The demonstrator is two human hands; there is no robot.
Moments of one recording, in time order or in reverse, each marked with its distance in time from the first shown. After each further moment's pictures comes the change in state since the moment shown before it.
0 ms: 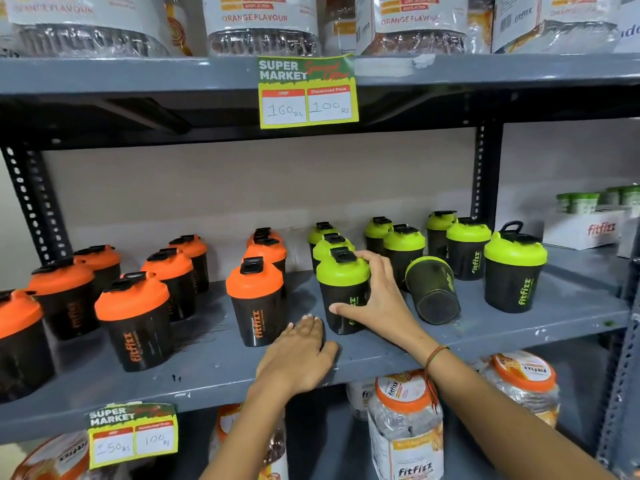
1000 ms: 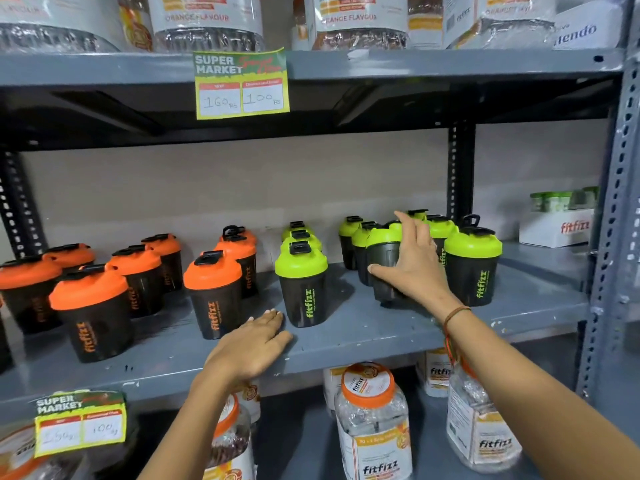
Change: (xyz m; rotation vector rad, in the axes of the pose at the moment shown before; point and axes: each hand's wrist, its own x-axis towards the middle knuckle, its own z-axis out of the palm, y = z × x) left_hand 0.000 0.004 -0.002 0.003 0.000 -0.043; right_hand 0.016 0.052 -0.104 -0.410 0.167 0.123
